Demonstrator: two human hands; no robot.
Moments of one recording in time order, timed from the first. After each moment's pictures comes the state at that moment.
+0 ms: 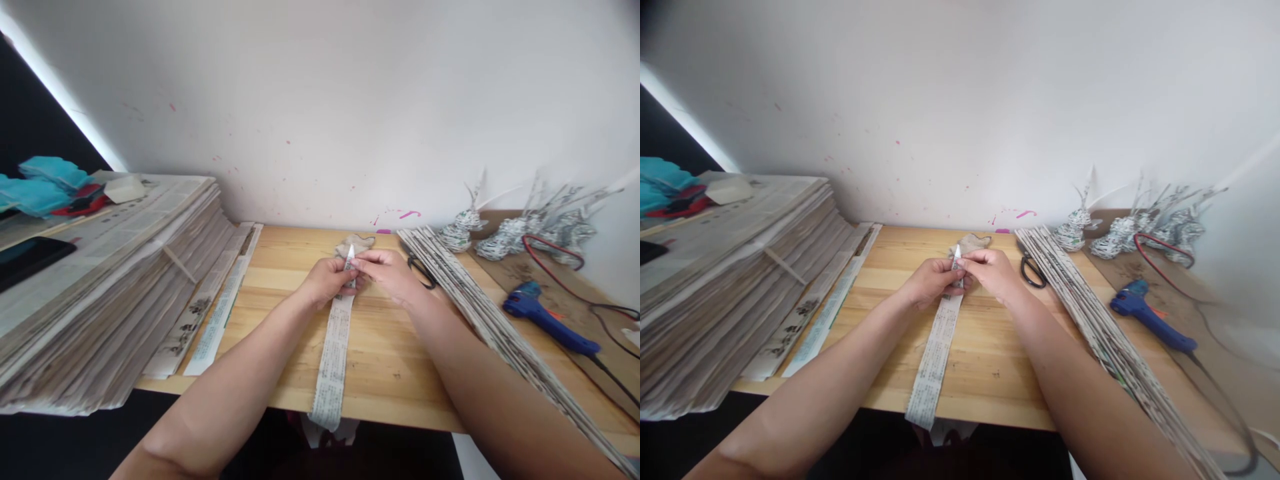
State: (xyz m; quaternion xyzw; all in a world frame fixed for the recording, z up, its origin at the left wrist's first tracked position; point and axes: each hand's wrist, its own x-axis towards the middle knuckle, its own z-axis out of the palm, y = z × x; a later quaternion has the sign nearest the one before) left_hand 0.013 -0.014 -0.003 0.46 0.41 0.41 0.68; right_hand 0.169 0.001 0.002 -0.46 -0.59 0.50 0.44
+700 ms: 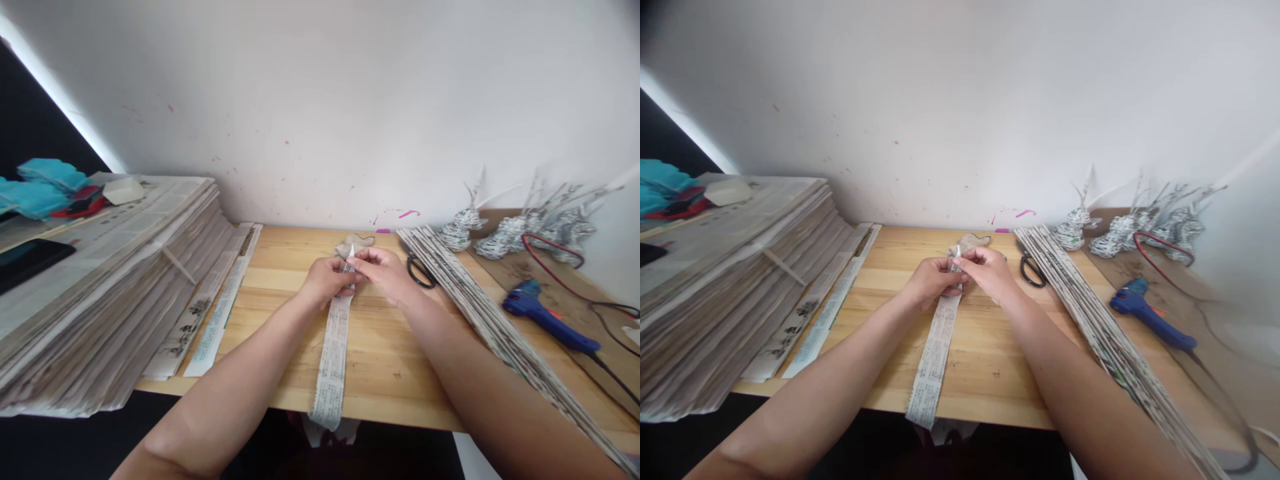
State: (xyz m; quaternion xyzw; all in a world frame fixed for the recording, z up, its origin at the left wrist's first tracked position) left_hand 0.018 -0.015 -0.002 0.45 0.47 0.41 0.63; right_hand 0.160 0.000 -0.004 -0.45 -0.57 0.50 0.48
